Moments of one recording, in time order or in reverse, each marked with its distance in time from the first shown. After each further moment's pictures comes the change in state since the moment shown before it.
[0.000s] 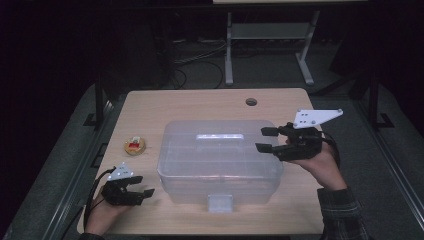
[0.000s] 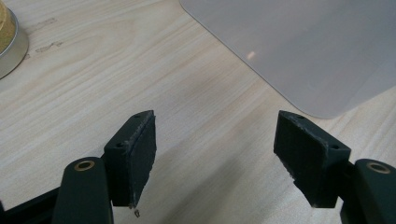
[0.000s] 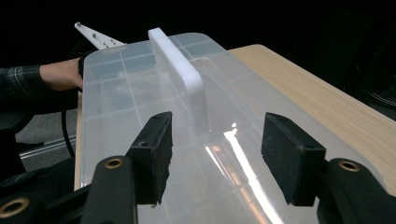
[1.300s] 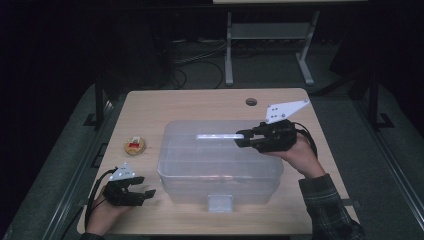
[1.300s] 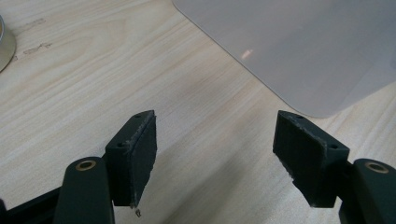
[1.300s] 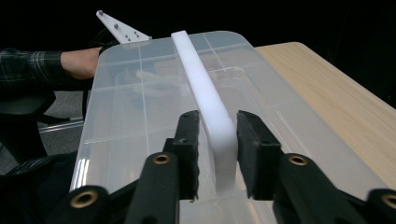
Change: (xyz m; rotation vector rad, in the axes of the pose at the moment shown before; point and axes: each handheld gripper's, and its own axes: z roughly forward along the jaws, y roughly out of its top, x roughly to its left) left arm -0.002 0.000 0.003 0.003 -0.013 0.009; right arm -0.002 0.023 0.048 0.063 0.124 -0.076
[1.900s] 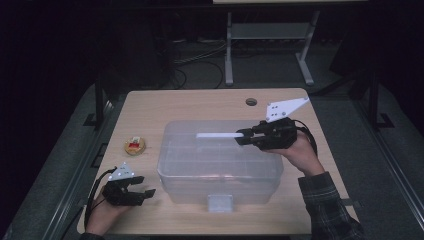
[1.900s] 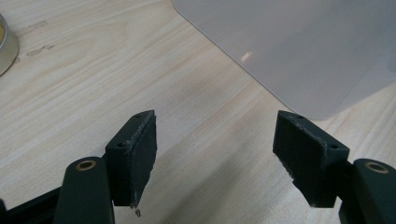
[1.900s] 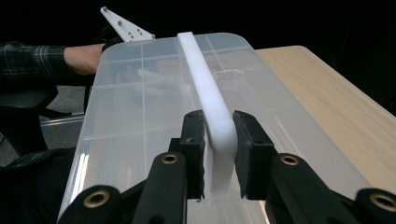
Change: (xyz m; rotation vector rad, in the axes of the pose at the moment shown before) left arm 0.000 0.001 -0.002 -0.014 -0.002 -0.004; right arm -0.005 0.004 -0.001 0.008 0.016 -0.038
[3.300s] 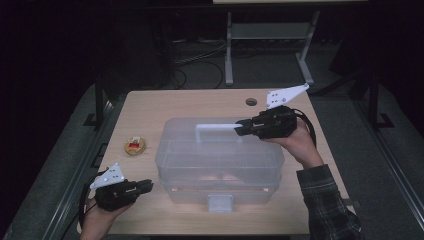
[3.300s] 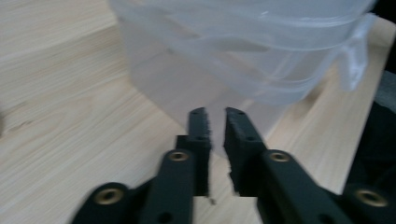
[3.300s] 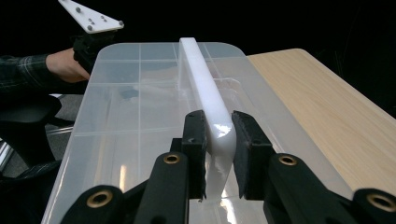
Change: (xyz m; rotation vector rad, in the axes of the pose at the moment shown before) left arm -0.030 0.018 -0.040 -0.192 -0.120 0.071; right arm -0.018 0.015 -0.003 -0.011 0.024 0.046
